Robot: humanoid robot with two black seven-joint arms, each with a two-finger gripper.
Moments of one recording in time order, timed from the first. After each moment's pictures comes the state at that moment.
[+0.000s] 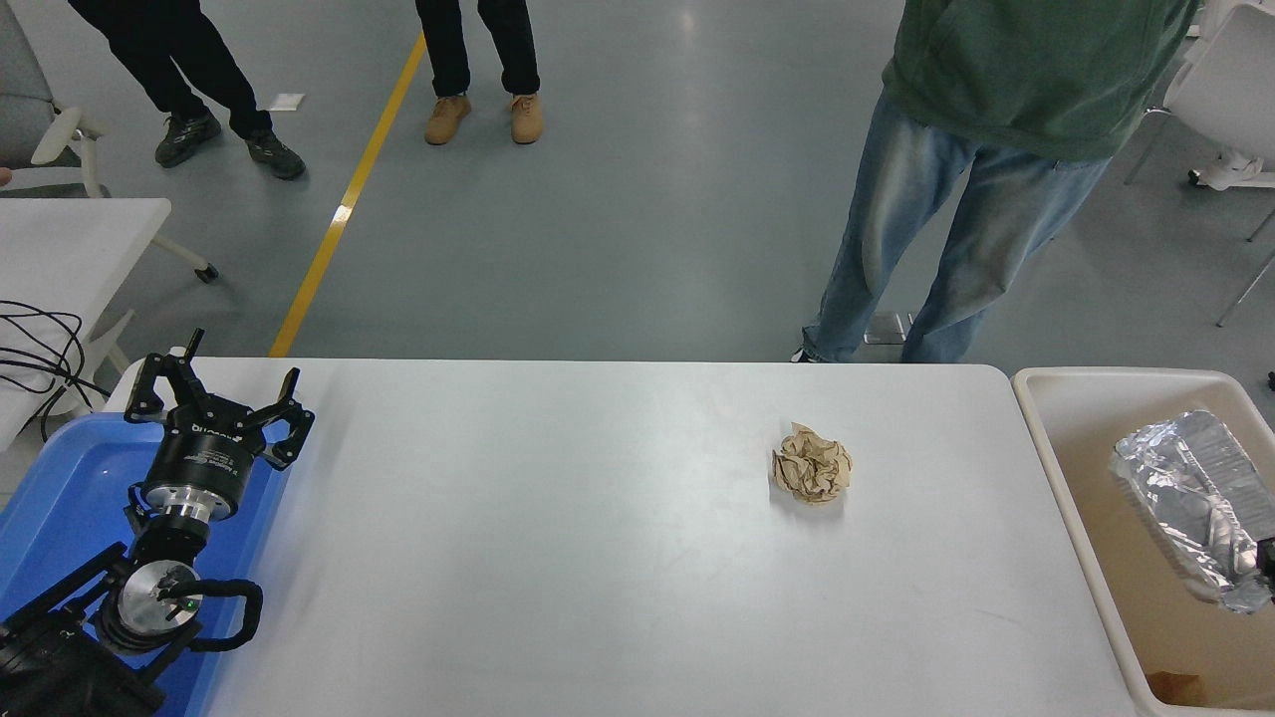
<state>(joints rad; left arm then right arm) -0.36 0.44 -0.96 -0.74 -0.07 -0.48 -0.54 0.57 -0.44 0.06 -0.05 -0.26 0.14 0.12</state>
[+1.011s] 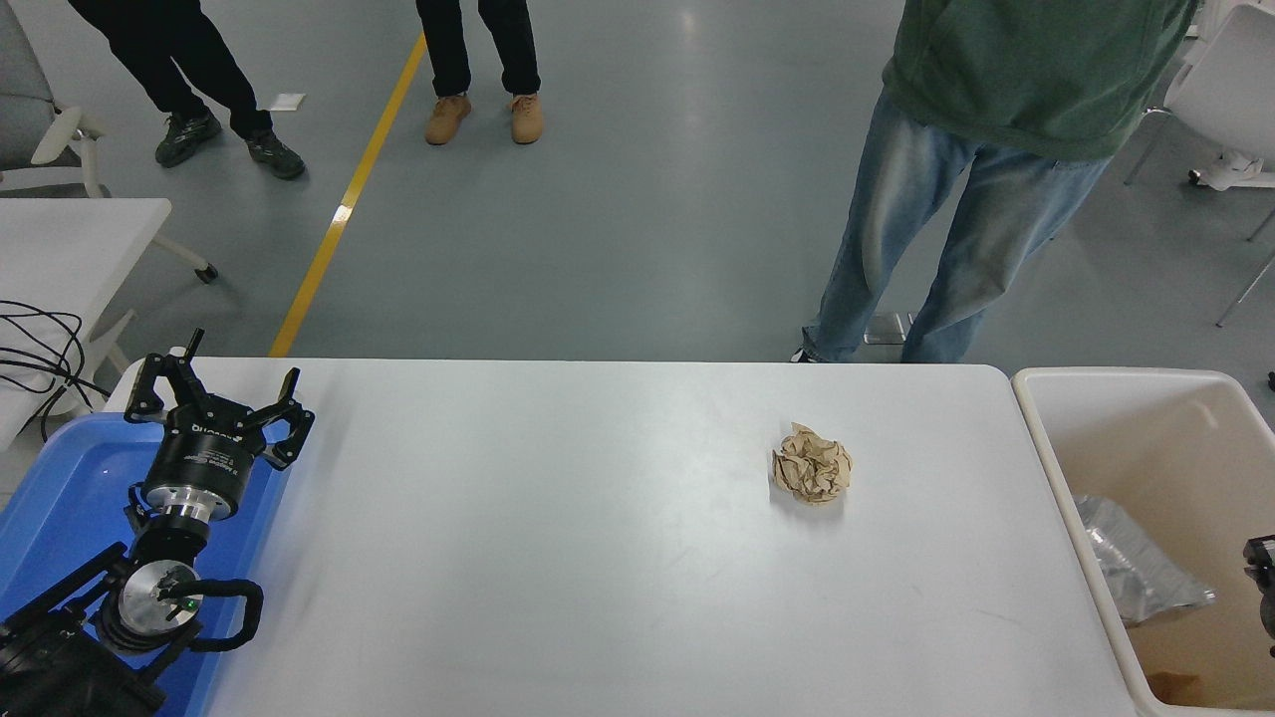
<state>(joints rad) -0.36 0.44 -0.96 -0.74 -0.07 -0.48 -0.54 0.59 -0.42 0.05 -0.05 -0.22 0.07 0.02</state>
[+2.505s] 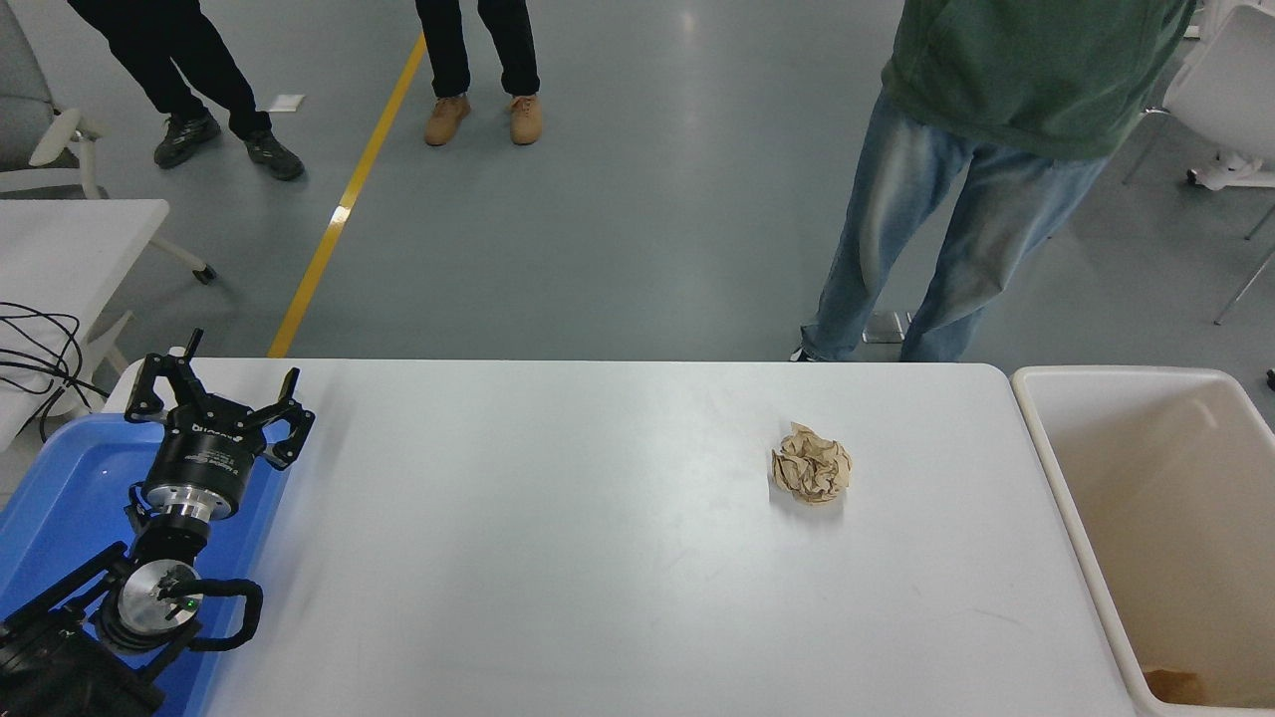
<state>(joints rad) -0.36 0.44 -0.96 -0.74 -0.07 -0.48 -0.54 0.66 -0.73 0.73 0.46 0.00 0.08 0.02</state>
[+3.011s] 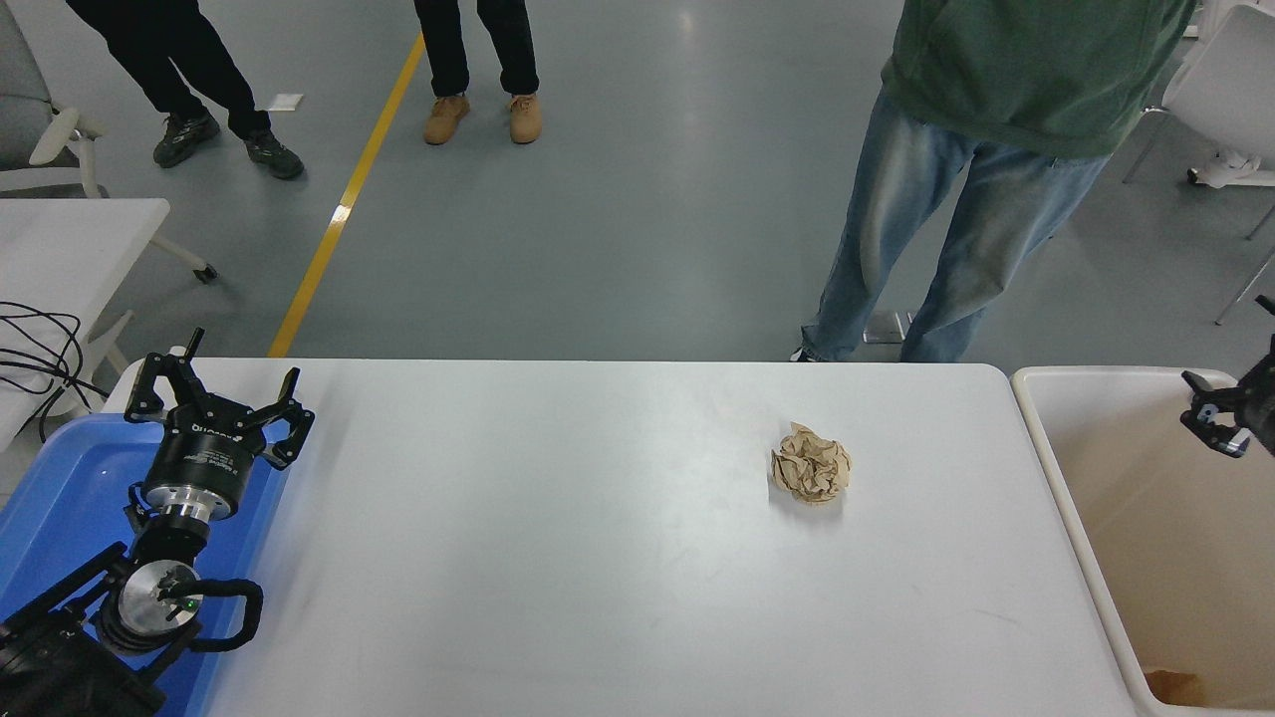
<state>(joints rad) -0.36 0.44 -0.96 -0.74 -0.07 -0.48 -0.54 0.54 -0.67 0.81 0.75 -0.04 0.09 0.20</state>
